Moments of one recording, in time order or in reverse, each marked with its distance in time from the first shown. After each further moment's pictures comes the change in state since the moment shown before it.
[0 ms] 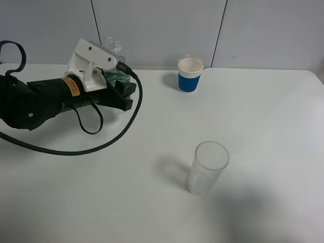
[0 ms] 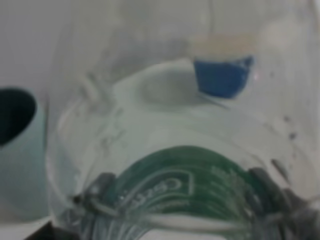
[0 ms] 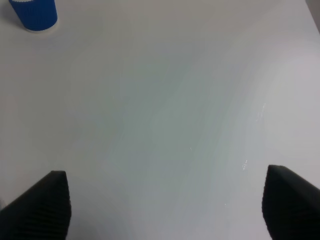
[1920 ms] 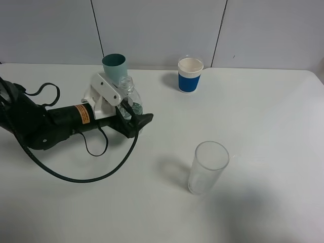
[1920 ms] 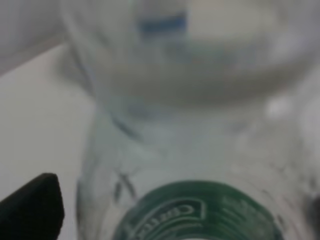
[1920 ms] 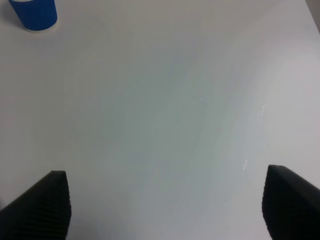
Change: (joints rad) left arm 0.053 0.254 0.023 0.237 -0.343 0.028; right arm 0.000 0.000 0.000 0.000 0.000 0.000
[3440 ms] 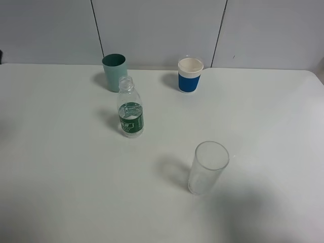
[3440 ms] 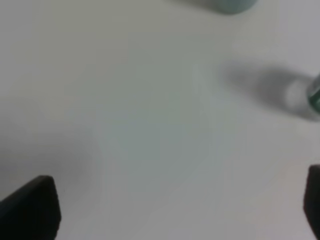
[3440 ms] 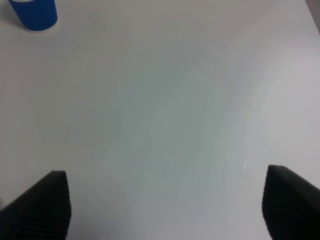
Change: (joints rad) left arm 0.000 -1.077 -0.431 -0.153 2.110 -0.234; right arm 0.000 0.000 0.000 0.000 0.000 0.000
